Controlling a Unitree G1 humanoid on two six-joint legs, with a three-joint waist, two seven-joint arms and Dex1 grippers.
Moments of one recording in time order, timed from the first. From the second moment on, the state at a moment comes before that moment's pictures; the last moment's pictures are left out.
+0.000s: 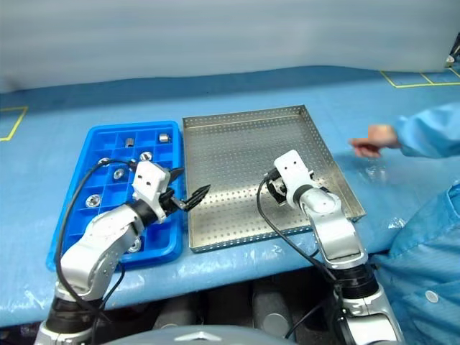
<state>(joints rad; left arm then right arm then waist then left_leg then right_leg) -0.10 0.36 -0.08 -0.50 -0.28 0.63 -0.45 -0.28 -0.36 0.14 -0.33 -0.04 0.93 0.32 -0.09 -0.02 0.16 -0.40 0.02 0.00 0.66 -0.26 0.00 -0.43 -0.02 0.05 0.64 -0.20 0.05</state>
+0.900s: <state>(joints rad) -0.09 0.38 -0.11 -0.47 -0.27 0.63 -0.46 -0.23 -0.34 0.10 -0.35 -0.08 1.05 0.22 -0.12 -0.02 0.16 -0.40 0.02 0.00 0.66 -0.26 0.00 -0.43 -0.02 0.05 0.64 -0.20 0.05</state>
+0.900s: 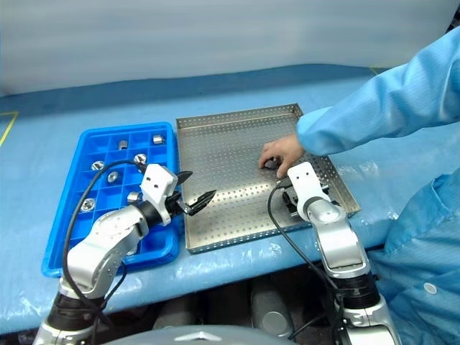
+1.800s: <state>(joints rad) -0.04 0.44 -0.01 -0.47 -0.26 0.63 -0.44 -0.25 -0.25 0.12 -0.48 0.18 1.06 0.38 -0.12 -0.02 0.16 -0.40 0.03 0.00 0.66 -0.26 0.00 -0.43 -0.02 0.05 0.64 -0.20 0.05</state>
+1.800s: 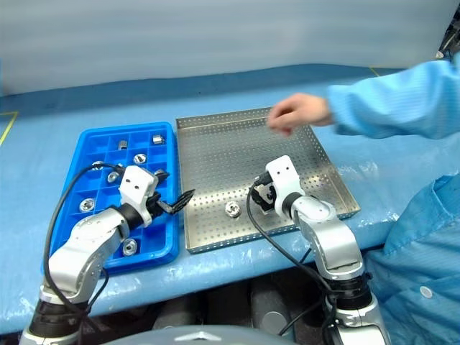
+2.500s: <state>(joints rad) -0.02 0.44 0.00 -0.48 -0.26 0.65 -0.41 -0.25 -0.21 0.27 -0.36 0.23 1.05 0.36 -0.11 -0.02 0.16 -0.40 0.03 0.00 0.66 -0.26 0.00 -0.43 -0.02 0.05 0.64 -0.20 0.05</state>
